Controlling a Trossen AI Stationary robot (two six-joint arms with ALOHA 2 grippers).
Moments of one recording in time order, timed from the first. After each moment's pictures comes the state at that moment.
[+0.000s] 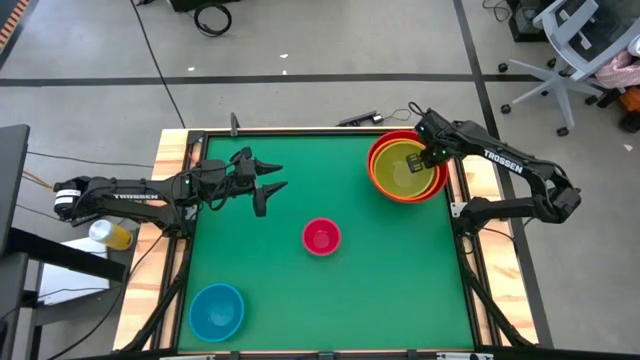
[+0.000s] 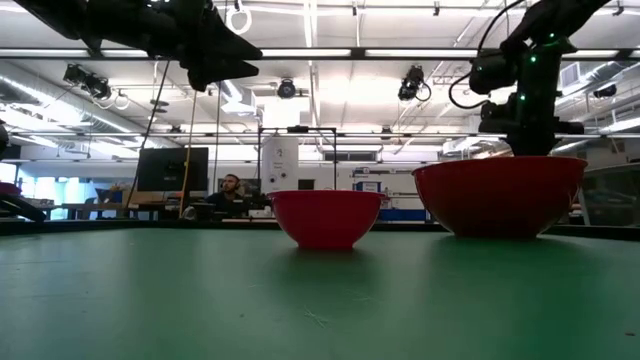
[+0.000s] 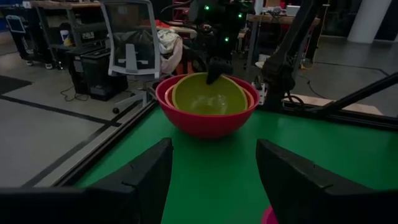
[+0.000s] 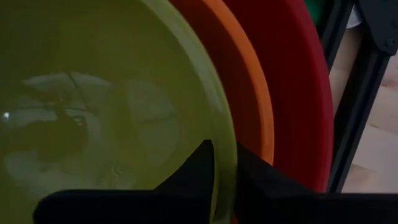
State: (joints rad) left arm 0.16 0.92 0.54 0.27 -0.15 -0.06; right arm -0.87 1.18 0.87 -1.01 0.16 0.35
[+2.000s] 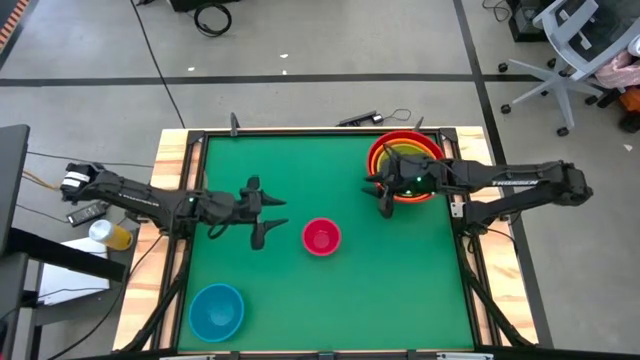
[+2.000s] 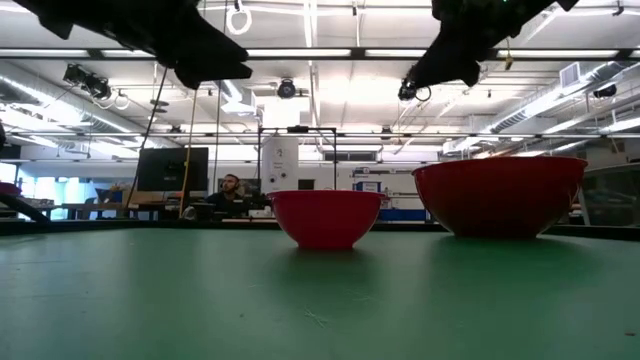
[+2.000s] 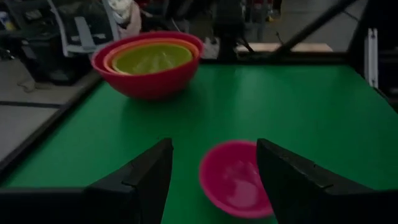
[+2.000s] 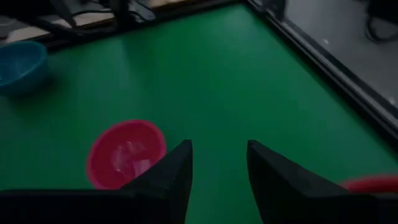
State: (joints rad) left arm -0.17 0.98 0.54 0.16 -0.32 -0.06; right arm -0.10 1.08 0.87 -0.36 0.13 0.19
